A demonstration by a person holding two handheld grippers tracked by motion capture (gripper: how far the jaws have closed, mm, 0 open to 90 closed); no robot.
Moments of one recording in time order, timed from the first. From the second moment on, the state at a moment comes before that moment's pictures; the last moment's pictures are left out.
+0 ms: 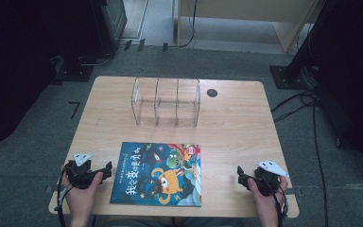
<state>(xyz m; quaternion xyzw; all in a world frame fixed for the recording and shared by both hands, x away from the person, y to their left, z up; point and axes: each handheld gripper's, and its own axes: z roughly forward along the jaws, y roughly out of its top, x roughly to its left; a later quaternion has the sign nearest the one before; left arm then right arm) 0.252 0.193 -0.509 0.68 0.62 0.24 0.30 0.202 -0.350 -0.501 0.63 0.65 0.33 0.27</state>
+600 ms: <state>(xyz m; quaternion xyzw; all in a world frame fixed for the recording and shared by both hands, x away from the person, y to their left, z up) 0.244 0.173 -0.504 0.71 0.58 0.21 0.34 0.210 -0.293 -0.497 0.59 0.67 0.39 0.24</state>
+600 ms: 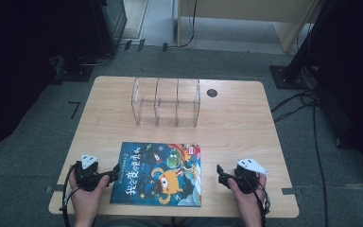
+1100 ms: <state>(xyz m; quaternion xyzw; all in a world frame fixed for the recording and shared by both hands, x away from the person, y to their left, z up) 0.241 0.158 -0.506 0.72 0.57 0.18 0.35 0.217 -0.241 -0.502 0.56 0.69 0.42 0.18</state>
